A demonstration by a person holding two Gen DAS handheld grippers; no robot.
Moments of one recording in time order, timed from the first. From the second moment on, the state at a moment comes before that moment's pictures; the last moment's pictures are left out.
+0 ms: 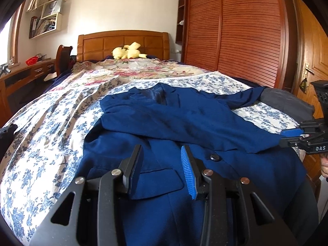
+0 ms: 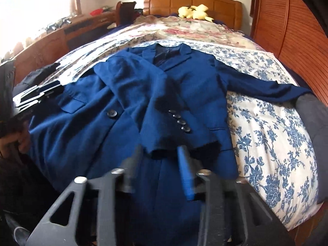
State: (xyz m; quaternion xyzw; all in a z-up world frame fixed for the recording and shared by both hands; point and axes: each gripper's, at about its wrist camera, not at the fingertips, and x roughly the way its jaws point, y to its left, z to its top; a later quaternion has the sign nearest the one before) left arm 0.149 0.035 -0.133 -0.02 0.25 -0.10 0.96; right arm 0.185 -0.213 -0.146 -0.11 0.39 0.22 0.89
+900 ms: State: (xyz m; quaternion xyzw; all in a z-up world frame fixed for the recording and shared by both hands) left arm 0.210 -0.028 -0.115 0.03 0.27 -0.14 0.95; right arm 0.226 -0.268 -0.141 -0.08 0.36 0.22 0.90
